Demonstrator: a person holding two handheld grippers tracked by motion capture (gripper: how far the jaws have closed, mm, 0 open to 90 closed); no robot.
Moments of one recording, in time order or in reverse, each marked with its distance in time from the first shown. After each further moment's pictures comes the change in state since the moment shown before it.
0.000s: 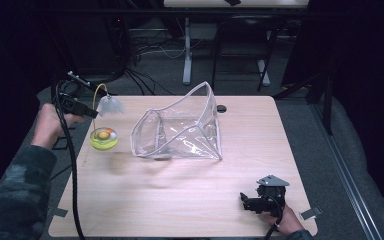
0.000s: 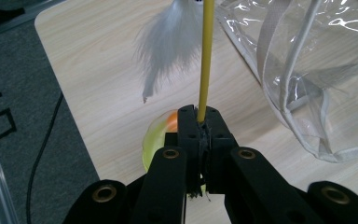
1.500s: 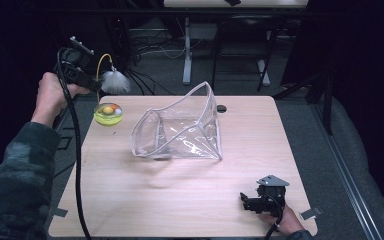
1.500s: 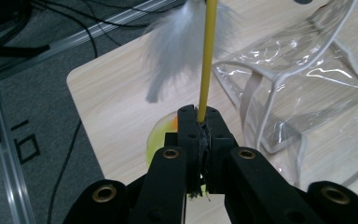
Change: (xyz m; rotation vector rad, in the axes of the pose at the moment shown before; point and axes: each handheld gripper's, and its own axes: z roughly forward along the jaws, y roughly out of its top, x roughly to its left) left arm -0.018 0.068 -0.048 -0.067 0.049 0.044; right arm 0.000 0.000 0.000 0.000 0.001 0.000
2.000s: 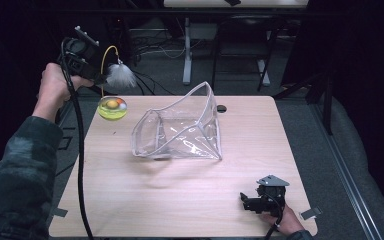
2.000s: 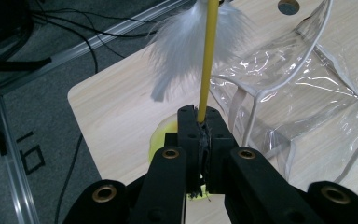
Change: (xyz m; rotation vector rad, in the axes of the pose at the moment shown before) left arm -0.015 0.021 -0.013 -0.020 -0.003 0.032; right arm 0.000 0.000 0.000 0.000 0.000 0.000
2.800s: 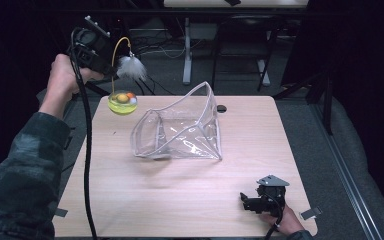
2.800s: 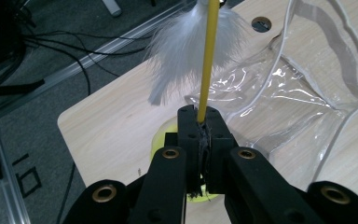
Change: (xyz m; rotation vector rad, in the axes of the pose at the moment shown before) left arm -0.028 0.024 -0.012 -0.047 -0.032 0.061; right arm 0.000 0.000 0.000 0.001 0.000 0.001
